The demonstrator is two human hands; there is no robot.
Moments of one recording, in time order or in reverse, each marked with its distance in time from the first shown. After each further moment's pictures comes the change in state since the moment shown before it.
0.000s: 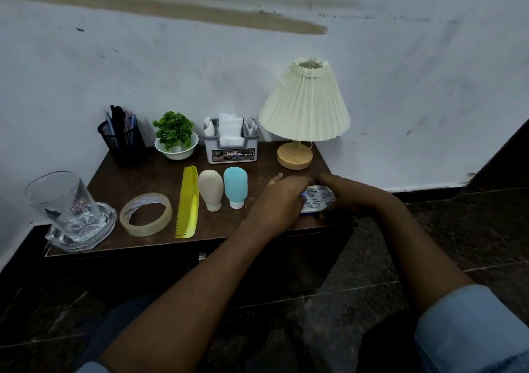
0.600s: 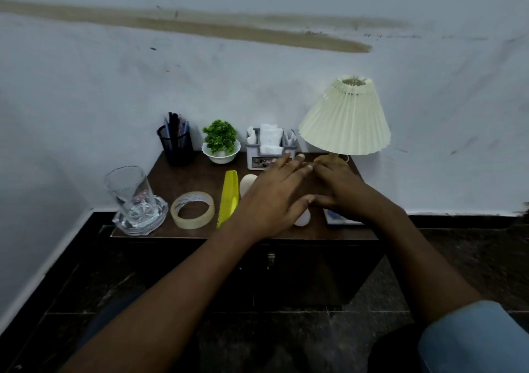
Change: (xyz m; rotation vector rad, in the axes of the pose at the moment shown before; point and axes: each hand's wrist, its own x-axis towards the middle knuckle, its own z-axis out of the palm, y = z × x) left_hand -0.053 -0.021 -0.086 0.194 0.181 0.118; right_hand -0.002 -0.089 -0.004 -0.126 0.310 -0.337
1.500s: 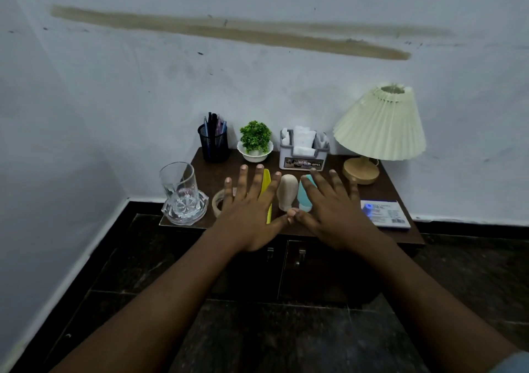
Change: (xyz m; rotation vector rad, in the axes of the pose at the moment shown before) left_hand -0.087 -0.057 -0.049 0.233 -0.320 -0.464; right_hand -0.001 -0.111 0.047 -0.167 0.041 0.106
